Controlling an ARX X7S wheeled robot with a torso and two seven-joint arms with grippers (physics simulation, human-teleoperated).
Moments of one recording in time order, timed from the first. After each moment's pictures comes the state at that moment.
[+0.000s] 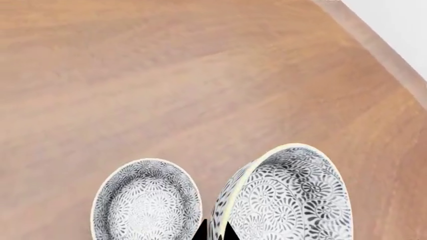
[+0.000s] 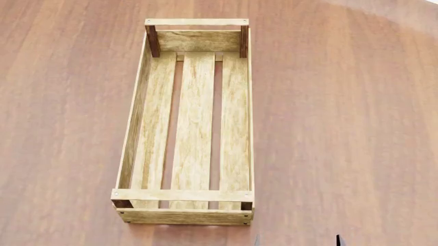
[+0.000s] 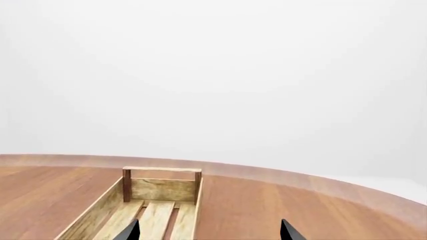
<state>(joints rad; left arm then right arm) 0.21 -0.79 -0.65 0.12 -1.60 -0.43 -0.64 -0.16 0.39 -0.38 -0.27 0.04 -0.47 0.48</state>
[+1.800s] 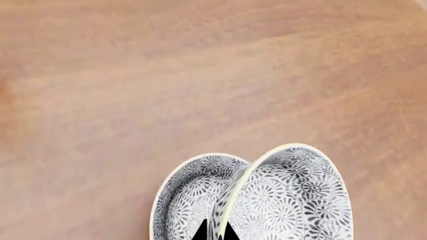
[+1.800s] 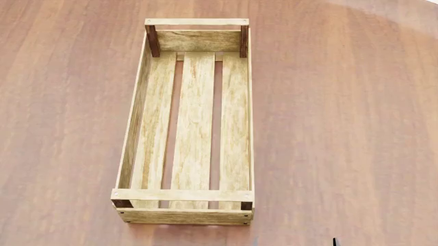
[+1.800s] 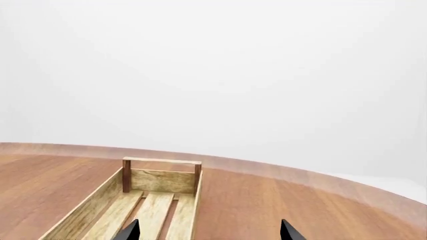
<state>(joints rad) 0.04 -0.75 -0.49 -0.24 -1.45 -0.37 -0.51 -0.16 0.40 -0.40 -0.25 0.02 -0.46 0.51</state>
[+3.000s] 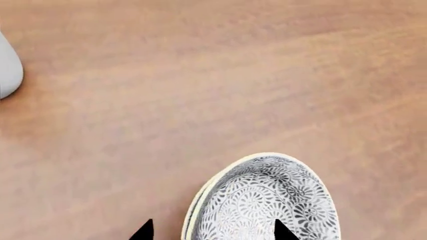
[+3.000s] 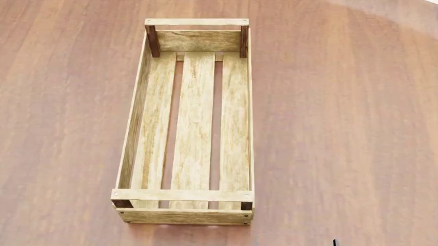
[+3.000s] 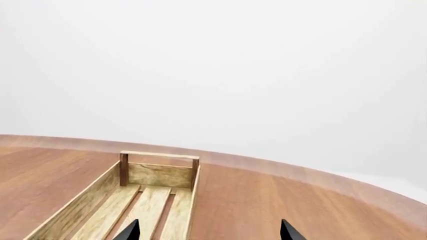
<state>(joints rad) -0.08 -0.75 -0.42 -0.42 -1.36 -0.34 -0.49 -0.15 0.41 -0.41 -0.24 0.02 -0.46 0.52</state>
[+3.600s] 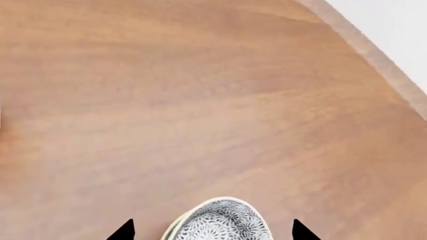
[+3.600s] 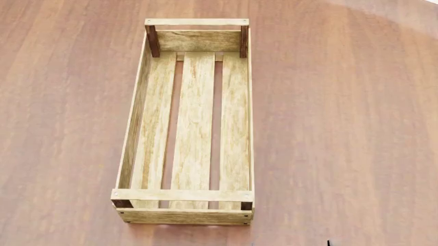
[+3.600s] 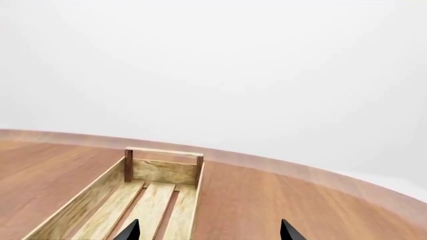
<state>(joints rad) 0.06 -0.71 -0.57 -0.28 -1.40 -0.23 -0.37 -0.15 0.42 -0.43 -0.24 0.00 -0.45 0.53</state>
